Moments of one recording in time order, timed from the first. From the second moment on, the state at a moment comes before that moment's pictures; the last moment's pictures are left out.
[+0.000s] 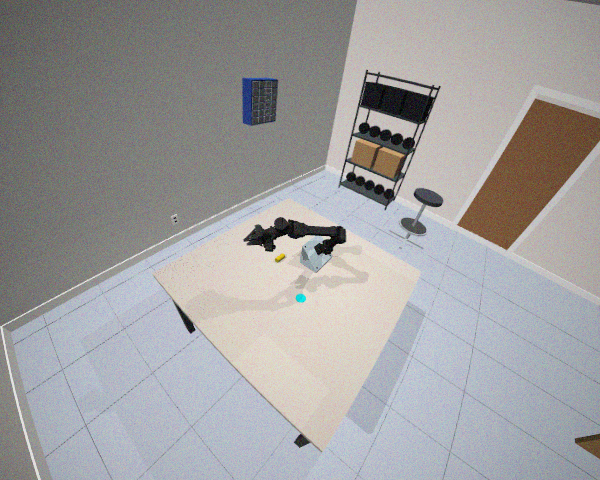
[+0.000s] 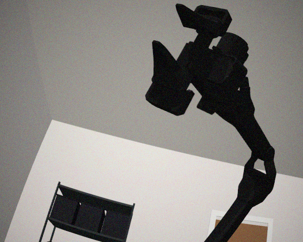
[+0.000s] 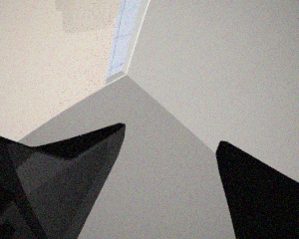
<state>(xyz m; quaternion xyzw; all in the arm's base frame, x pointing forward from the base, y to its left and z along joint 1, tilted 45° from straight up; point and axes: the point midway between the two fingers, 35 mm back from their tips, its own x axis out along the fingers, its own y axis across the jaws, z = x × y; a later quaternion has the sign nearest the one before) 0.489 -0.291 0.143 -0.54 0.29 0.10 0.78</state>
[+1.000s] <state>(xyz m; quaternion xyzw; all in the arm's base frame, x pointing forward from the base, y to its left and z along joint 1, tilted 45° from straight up) 0.311 -0.240 -0.051 -0.03 0.57 0.24 0.78</state>
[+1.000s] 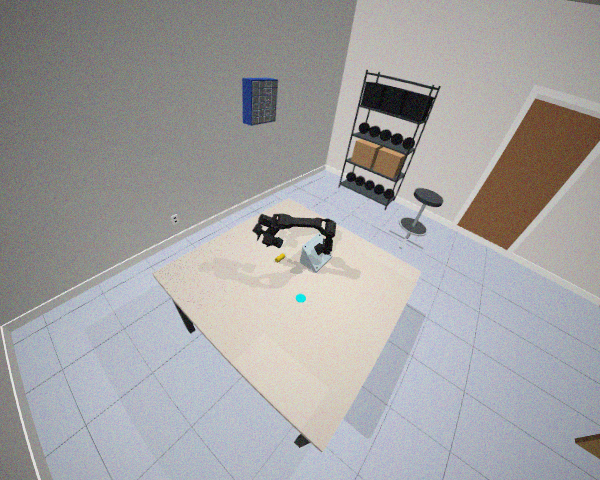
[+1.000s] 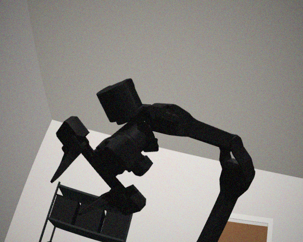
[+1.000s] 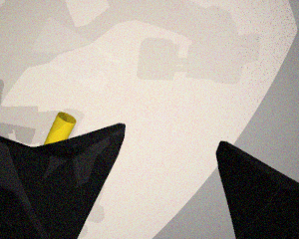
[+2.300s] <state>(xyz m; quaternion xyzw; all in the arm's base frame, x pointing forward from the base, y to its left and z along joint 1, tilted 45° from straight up) 0.217 -0.098 -0.147 0.26 0.66 0.27 0.65</state>
